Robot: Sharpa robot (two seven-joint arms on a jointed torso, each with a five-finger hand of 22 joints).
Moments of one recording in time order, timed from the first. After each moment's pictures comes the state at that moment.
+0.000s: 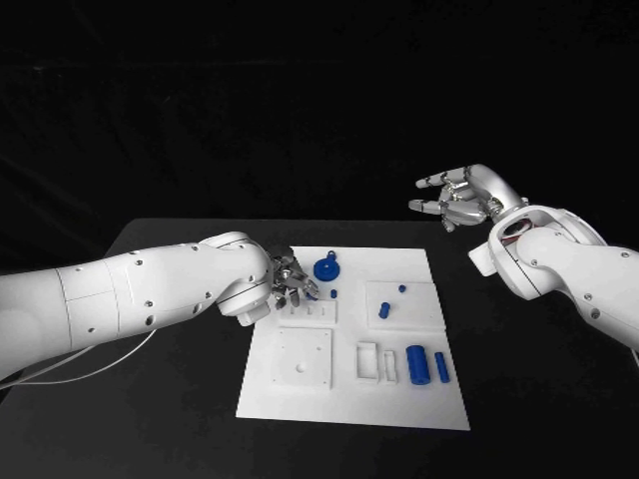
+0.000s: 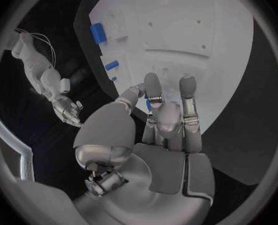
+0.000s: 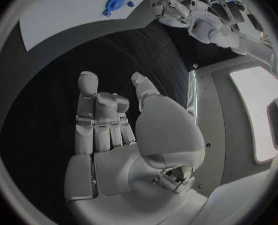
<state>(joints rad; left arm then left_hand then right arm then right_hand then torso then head) 1.40 -0.59 -0.24 1.33 -0.83 -0.13 -0.51 1.05 0.05 0.31 -0.13 0.48 1.18 0.05 0.08 0.44 1.47 -0.08 0.67 0.14 1.44 -0.13 1.32 0.87 0.05 1.27 -0.11 0.55 1.24 1.11 -0.77 0.31 1.33 -1.12 -0.43 0.01 1.29 -0.09 0.02 -0.02 0.41 0.96 0.12 0.06 0.06 1.21 0.01 1.02 1.08 1.41 -0.06 0.99 1.01 0.12 1.46 -0.08 0.36 1.28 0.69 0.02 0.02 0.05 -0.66</state>
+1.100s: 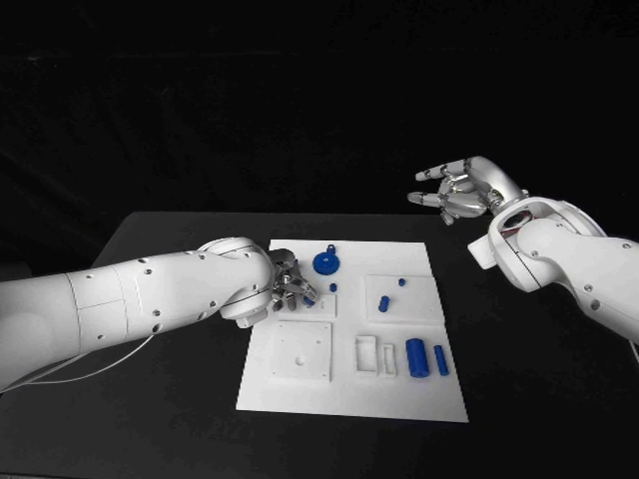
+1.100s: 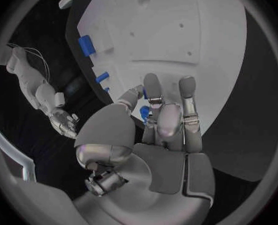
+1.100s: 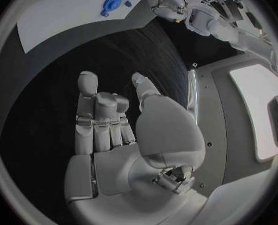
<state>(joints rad) 1.36 -0.57 -0.24 1.30 -0.92 -0.10 -0.52 1.02 0.08 0.28 -0.12 0.42 1.18 0.05 0.10 0.63 1.47 -0.08 0.71 0.09 1.44 -0.12 1.34 0.91 0.09 1.28 -0.08 0.50 1.29 1.11 -0.77 0.31 1.33 -1.11 -0.42 0.01 1.28 -0.09 0.02 -0.02 0.43 0.96 0.11 0.06 0.06 1.21 0.01 1.02 1.08 1.41 -0.06 0.99 1.02 0.12 1.46 -0.08 0.36 1.28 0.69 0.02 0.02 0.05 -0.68</state>
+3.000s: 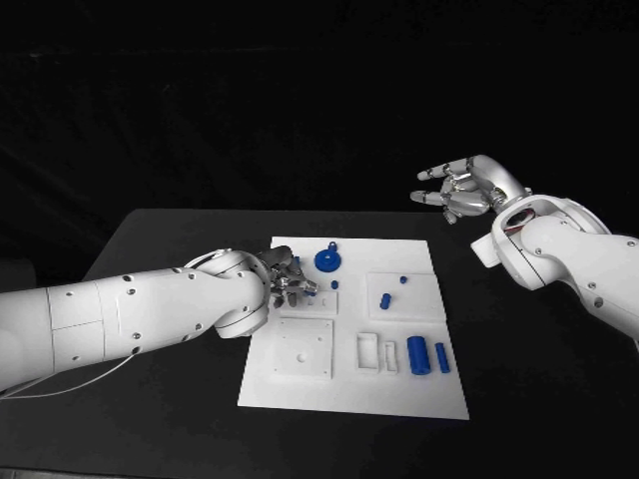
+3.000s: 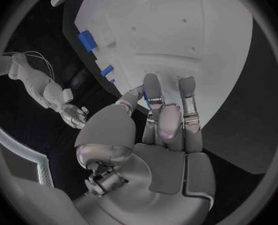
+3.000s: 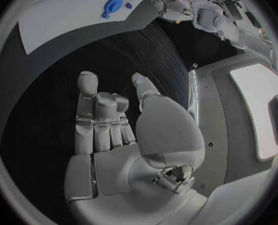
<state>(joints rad) 1.33 -0.65 -0.24 1.44 -1.01 -0.33 -0.49 1.03 0.08 0.27 -0.12 0.41 1.18 0.05 0.10 0.83 1.47 -0.08 0.72 0.08 1.44 -0.12 1.36 0.92 0.13 1.30 -0.04 0.48 1.31 1.11 -0.77 0.31 1.32 -1.10 -0.40 0.01 1.28 -0.09 0.01 -0.02 0.43 0.96 0.11 0.06 0.06 1.22 0.01 1.02 1.08 1.41 -0.06 0.99 1.02 0.11 1.46 -0.08 0.36 1.28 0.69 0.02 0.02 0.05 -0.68</state>
